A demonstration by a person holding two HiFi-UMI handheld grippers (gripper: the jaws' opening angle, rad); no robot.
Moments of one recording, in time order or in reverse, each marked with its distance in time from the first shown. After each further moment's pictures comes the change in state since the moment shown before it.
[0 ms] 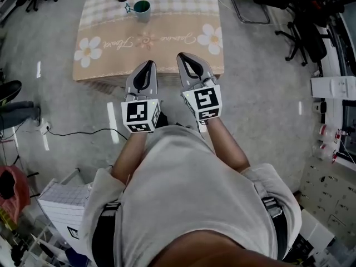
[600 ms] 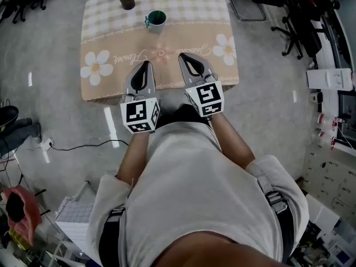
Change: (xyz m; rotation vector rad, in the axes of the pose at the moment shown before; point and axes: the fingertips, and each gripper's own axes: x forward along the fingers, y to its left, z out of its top) left arm 0.054 0.149 0.002 -0.076 0.022 -0.017; right arm 0.139 0.033 0.004 -0.025 0.119 -0.028
